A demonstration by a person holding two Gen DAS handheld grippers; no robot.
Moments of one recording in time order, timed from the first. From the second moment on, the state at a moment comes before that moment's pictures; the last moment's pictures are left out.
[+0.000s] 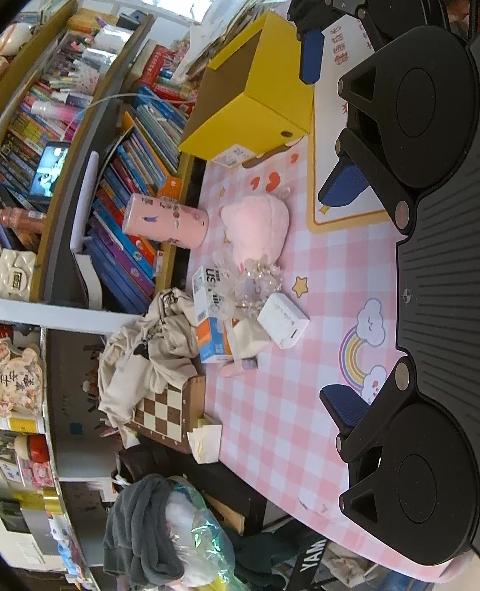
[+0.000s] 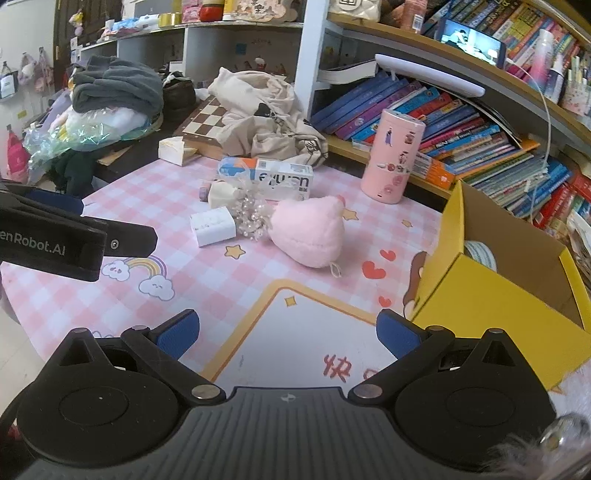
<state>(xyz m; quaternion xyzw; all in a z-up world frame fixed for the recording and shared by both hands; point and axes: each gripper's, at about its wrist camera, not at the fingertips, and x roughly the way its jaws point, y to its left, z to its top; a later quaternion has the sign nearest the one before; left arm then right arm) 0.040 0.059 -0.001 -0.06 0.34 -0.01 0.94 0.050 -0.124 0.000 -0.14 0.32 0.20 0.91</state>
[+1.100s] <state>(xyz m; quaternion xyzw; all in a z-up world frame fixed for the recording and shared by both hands) 0.129 0.069 -0.041 -0.06 0.38 0.03 0.92 0.162 -0.109 -0.034 -0.18 0.34 0.23 0.89</state>
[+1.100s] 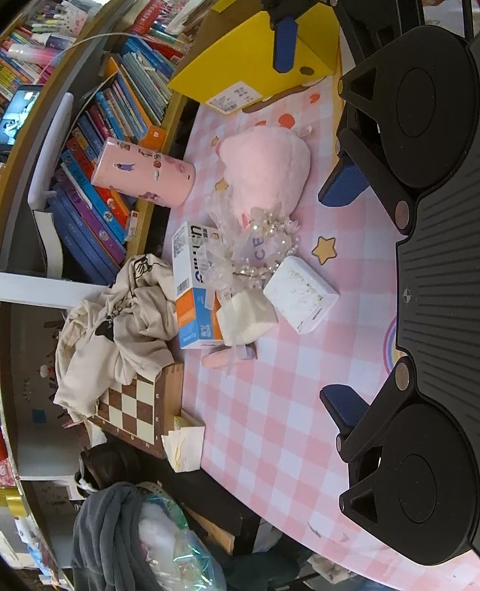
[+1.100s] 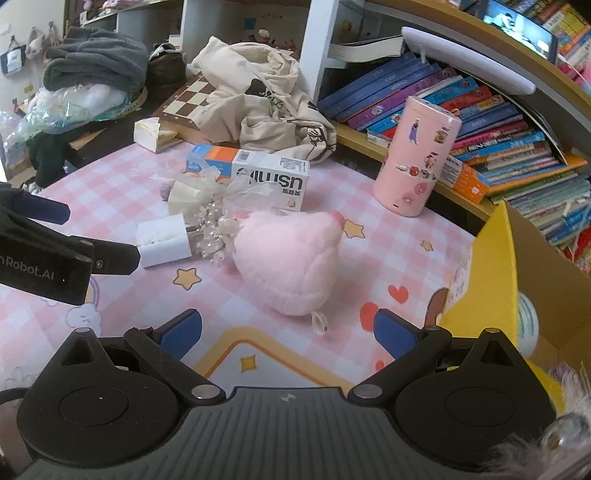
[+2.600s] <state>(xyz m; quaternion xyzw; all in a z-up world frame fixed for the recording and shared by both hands) 0.166 0.097 -0.075 -0.12 0.44 -0.01 0.89 0.214 -0.103 -0.054 -0.17 0.36 0.24 0.88</state>
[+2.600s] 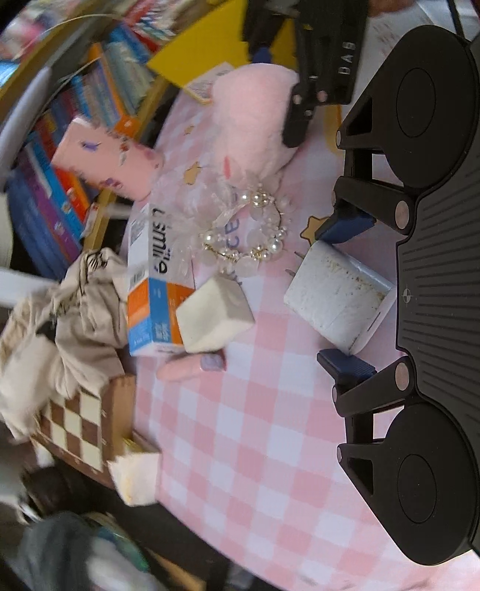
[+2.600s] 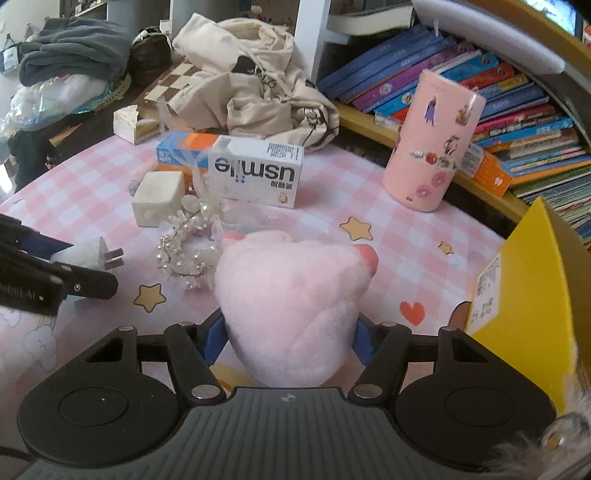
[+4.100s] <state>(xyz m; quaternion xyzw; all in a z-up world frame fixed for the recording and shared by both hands) 0.071 0.089 -0.021 -0.17 0.37 -0.09 0.91 0.086 -0.124 -0.003 -0.12 0.35 0.22 0.90</state>
